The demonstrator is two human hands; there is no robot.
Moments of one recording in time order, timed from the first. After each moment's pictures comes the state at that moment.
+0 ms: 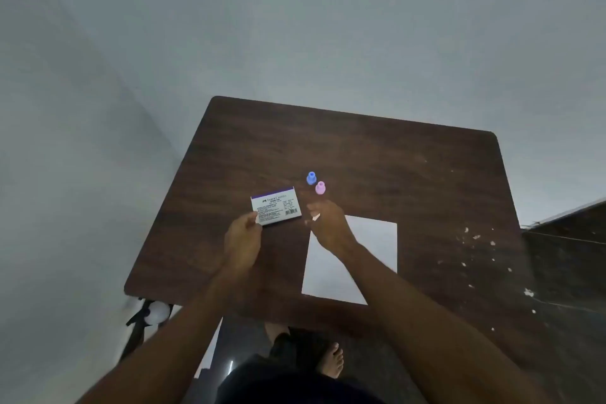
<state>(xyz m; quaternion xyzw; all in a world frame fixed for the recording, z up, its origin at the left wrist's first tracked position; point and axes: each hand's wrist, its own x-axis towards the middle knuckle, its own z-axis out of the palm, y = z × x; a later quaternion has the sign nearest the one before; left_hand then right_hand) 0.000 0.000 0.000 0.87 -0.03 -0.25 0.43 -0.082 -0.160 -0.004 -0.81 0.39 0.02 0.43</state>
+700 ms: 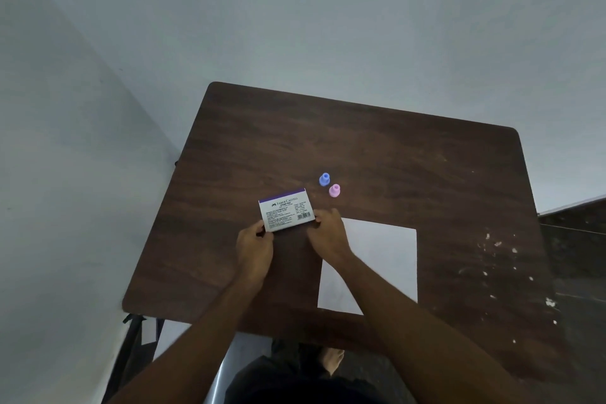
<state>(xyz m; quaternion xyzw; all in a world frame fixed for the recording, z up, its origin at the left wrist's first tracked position) 0.028 -0.007 -0.035 0.83 0.02 -0.30 0.47 -0.043 -0.142 -0.047 -0.80 0.42 0.00 0.43</state>
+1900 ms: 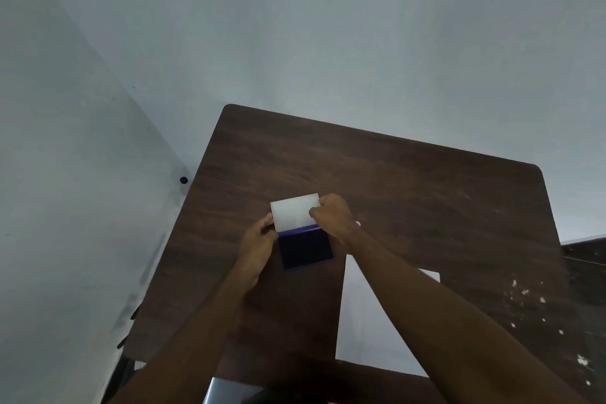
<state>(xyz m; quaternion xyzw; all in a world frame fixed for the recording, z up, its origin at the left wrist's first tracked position) 0.121 -0.031 -0.024 0.76 0.02 -0.39 0.52 0.072 -0.198 -0.014 -0.78 0.43 0.09 0.43</state>
